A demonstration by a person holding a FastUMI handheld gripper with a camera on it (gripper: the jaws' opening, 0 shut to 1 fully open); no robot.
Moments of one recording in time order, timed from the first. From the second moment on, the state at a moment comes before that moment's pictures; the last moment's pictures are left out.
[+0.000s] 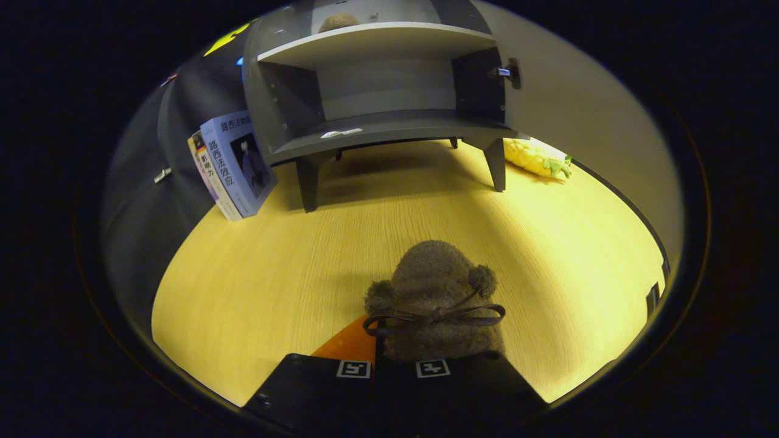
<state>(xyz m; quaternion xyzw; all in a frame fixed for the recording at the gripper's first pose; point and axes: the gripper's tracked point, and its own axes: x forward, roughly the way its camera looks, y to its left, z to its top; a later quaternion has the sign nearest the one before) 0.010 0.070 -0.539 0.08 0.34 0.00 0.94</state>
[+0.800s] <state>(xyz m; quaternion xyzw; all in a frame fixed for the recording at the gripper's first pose) 0.030 0.030 -0.284 0.07 0.14 0.03 0.99</state>
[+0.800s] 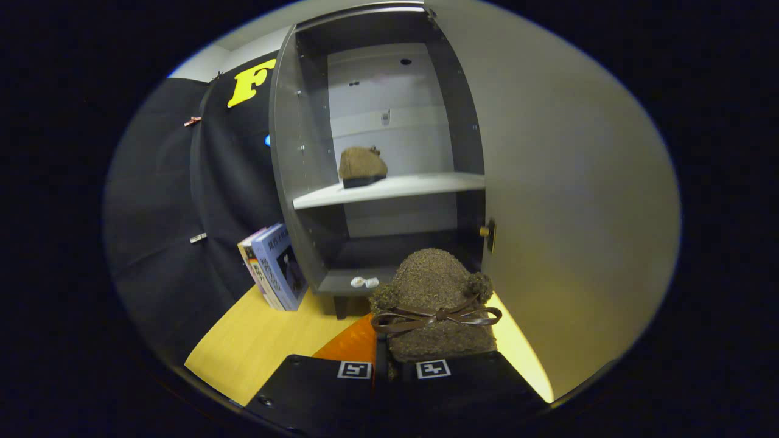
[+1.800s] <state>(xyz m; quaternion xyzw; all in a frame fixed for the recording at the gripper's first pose) 0.295 0.007 -0.128 0.05 0.15 0.00 0.99</state>
